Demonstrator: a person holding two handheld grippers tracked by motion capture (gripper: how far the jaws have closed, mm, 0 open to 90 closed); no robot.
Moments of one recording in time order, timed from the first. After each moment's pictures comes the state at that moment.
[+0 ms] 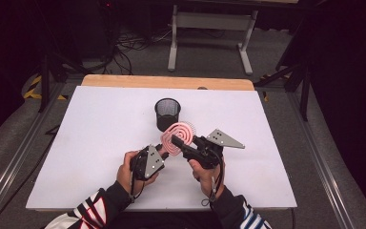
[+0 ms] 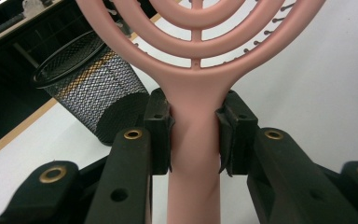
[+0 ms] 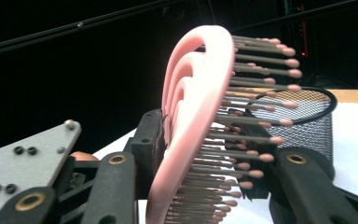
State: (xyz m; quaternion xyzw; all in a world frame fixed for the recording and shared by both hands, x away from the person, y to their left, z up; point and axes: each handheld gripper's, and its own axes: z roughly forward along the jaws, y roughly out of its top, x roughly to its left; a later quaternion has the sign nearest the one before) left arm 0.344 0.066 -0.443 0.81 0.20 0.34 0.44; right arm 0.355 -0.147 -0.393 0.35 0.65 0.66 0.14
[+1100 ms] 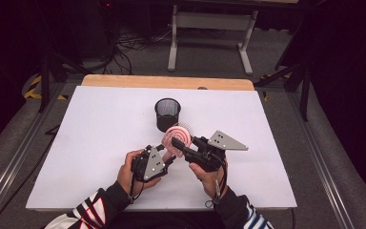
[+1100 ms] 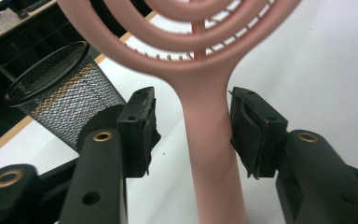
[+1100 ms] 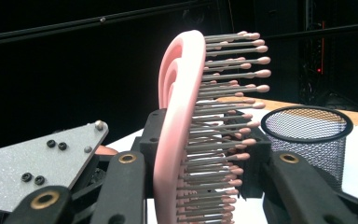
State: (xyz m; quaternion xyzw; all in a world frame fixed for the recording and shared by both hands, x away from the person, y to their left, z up) left arm 0.341 0.064 -0.441 0.82 0.16 0.31 0.46; right arm 0.345 -0.151 -0.381 0.29 0.67 0.66 0.15
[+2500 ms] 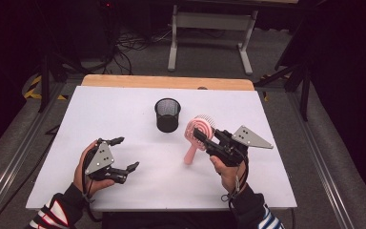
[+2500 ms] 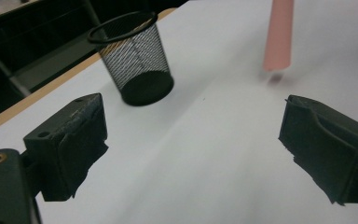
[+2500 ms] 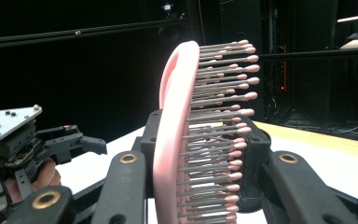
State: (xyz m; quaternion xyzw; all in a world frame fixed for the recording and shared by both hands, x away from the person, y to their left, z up) left arm 0.340 0.187 -0.434 0.80 0.19 0.27 0.51; right arm 0.346 -0.199 -0.362 0.31 0.65 0.66 0.21
